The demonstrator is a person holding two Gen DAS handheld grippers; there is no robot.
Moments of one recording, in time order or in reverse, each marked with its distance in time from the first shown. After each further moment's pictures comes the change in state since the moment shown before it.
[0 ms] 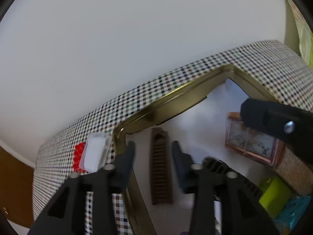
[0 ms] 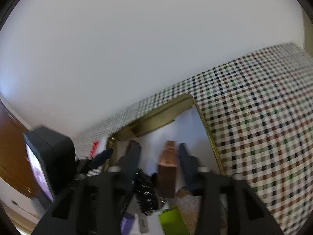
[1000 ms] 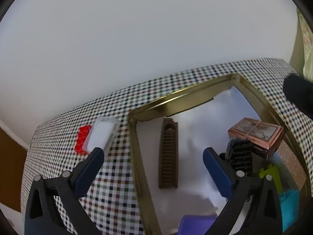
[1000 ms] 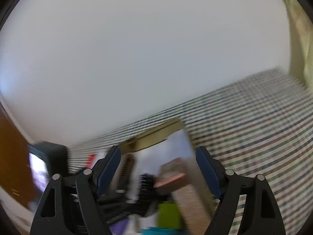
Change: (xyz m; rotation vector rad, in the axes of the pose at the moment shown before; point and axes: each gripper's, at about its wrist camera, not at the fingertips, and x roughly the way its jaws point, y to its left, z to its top) left arm -0.020 0.019 -0.017 -0.133 -0.014 -0.027; right arm -0.029 0.027 -0.012 -0.134 -0.191 -0.156
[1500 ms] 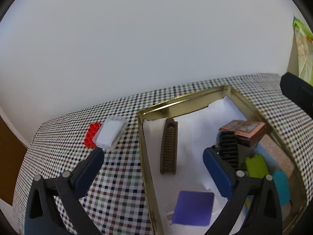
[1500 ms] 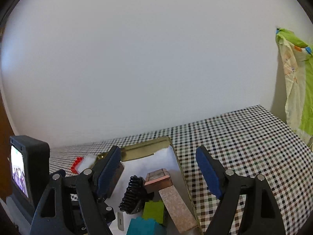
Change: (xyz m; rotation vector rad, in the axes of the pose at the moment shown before) left arm -0.032 0.013 -0.028 -0.071 -0.132 -0.007; right arm -0.040 0.014 -0.021 -0.133 -0.209 -0.070
